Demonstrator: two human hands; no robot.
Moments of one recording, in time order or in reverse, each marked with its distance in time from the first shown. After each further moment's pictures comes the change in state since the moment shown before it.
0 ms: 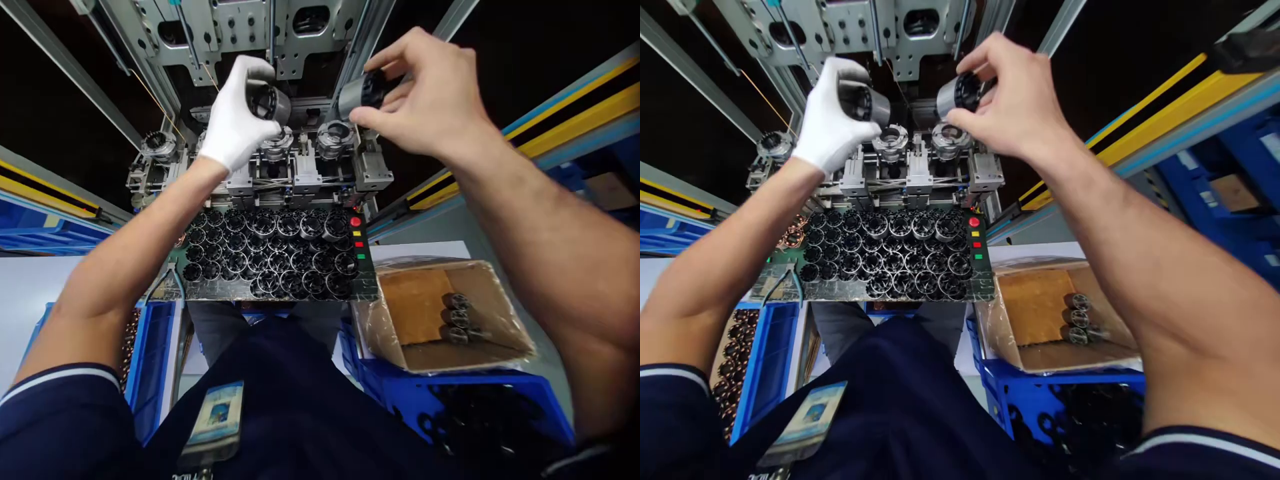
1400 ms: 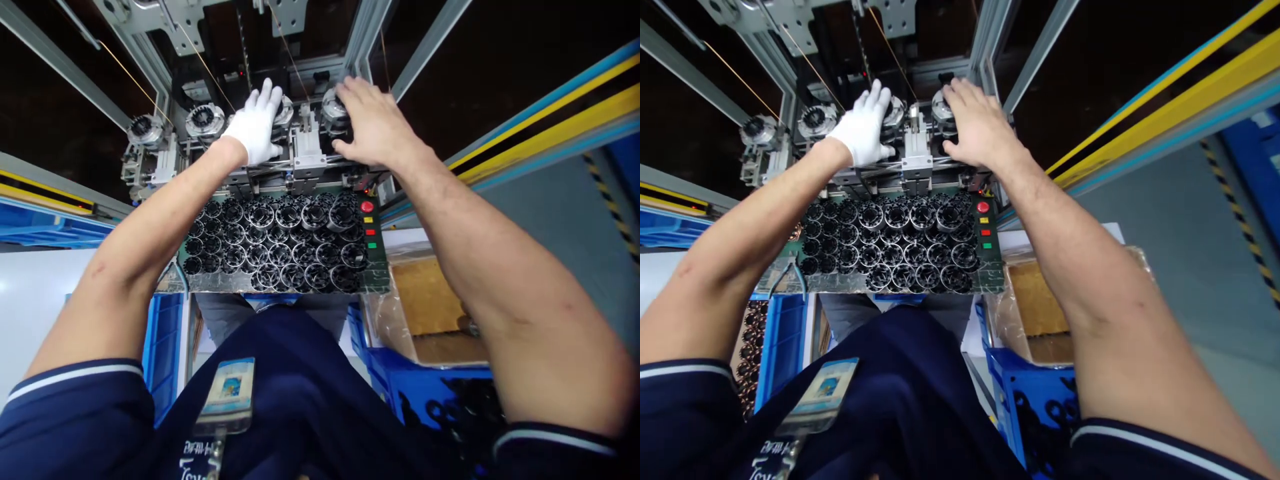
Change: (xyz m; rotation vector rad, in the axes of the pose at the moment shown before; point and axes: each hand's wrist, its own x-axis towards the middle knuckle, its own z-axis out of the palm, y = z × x) left_hand 0.002 -0.020 0.059 0.699 -0.627 -0.222; right_hand -0.024 0.068 0.085 -0.179 -0.391 -0.053
